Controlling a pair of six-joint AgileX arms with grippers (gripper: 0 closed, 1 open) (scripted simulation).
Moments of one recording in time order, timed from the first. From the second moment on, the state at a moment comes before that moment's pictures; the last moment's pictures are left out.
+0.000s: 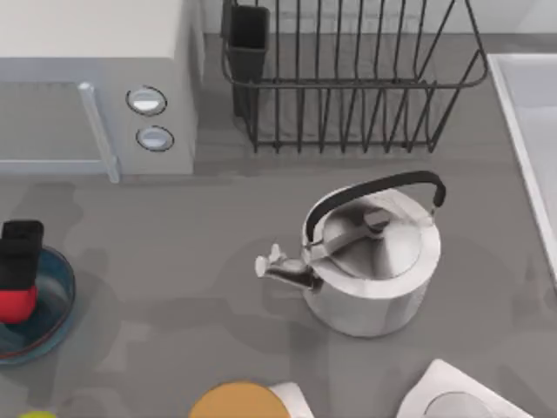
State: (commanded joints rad) left arm 0.05 1.35 0.91 -0.93 0.00 0.06; right arm 0.00 0.00 0.00 0.00 0.00 0.00
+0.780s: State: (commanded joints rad) left arm 0.05 1.57 1.02 -1.03 0.00 0.07; right arm 0.00 0.00 0.00 0.00 0.00 0.00
